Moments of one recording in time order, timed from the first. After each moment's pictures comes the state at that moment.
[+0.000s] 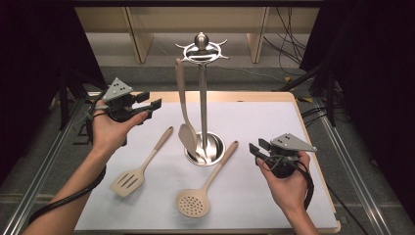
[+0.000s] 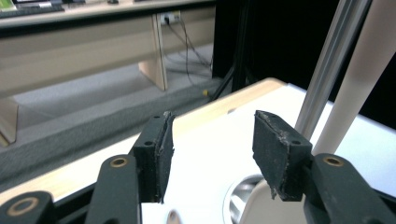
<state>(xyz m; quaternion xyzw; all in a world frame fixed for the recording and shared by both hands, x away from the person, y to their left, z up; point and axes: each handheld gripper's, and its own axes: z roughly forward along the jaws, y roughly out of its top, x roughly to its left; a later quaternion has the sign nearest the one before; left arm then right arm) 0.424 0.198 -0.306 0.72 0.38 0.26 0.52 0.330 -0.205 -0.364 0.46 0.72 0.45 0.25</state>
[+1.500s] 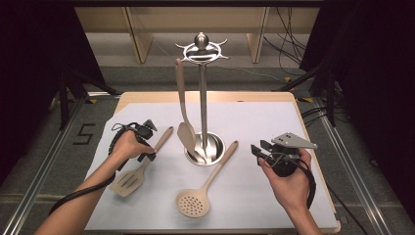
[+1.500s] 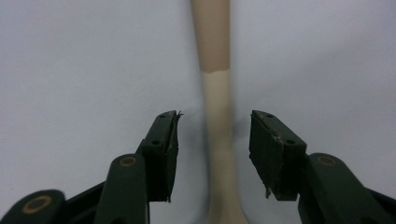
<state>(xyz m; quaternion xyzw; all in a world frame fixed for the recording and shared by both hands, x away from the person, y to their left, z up) 0.478 0.200 -0.452 0.87 0.48 0.03 0.08 0.334 -0.210 -0.365 0.47 0.73 0.44 0.24</state>
